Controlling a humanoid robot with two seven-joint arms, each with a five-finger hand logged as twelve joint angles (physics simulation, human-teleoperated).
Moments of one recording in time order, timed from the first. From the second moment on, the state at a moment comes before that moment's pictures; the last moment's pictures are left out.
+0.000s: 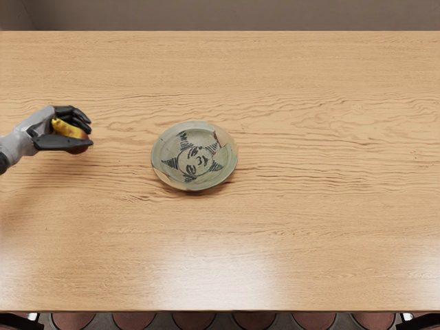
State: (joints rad) left arm -0.82 0.76 -0.16 -0.94 0.44 -0.15 -0.49; right arm -0.05 0.00 -0.03 0.23 -0.04 -0.07 0.07
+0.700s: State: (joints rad) left arm -1.01 0.63 -0.08 -0.94 0.41 -0.16 -0.45; right arm -0.05 0.00 -0.03 0.23 -0.04 -0.07 0.07
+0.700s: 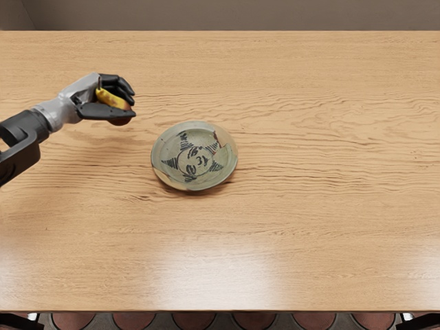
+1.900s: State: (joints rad) left arm -1.04 0.42 -0.07 -0.95 0.39 -0.33 -0.39; right arm -0.05 0.00 -0.03 0.23 -0.04 -0.07 0.07
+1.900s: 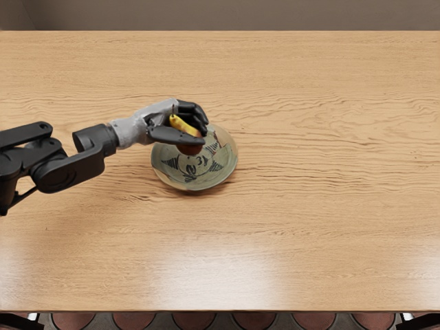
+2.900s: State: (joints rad) left arm -1.01 0.41 -0.05 -0.93 0.28 -0.32 -0.37; right arm -0.05 0.00 -0.03 0.23 -0.04 -0.07 0.07
